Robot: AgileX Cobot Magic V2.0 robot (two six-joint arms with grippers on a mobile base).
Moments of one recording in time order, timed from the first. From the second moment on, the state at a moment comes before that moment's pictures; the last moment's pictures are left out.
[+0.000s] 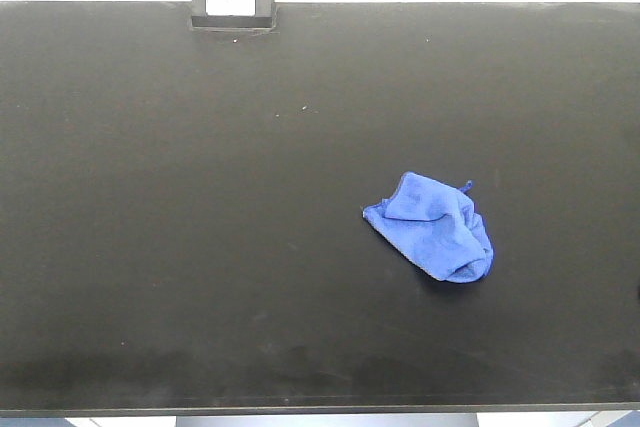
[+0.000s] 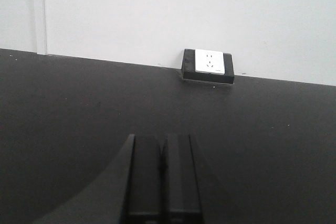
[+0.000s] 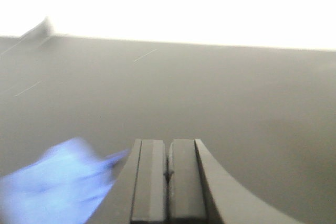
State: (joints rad) left arm 0.01 -0.01 0.03 0.06 0.12 -0.18; right arm -0.07 0.26 -0.18 0.03 0.20 -0.10
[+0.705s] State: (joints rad) left arm 0.01 -0.01 0.03 0.06 0.13 -0.18; right arm -0.01 -0.01 0.03 -0.04 0.25 0.11
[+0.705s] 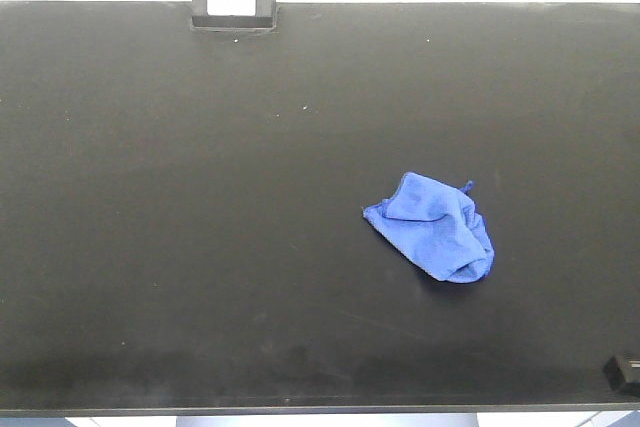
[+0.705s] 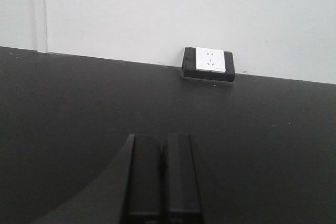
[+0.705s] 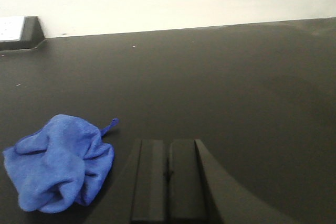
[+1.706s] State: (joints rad) left arm 0.01 -0.01 0.03 0.06 0.13 -0.18; right arm -0.01 -0.01 0.03 -0.04 0.25 0.11
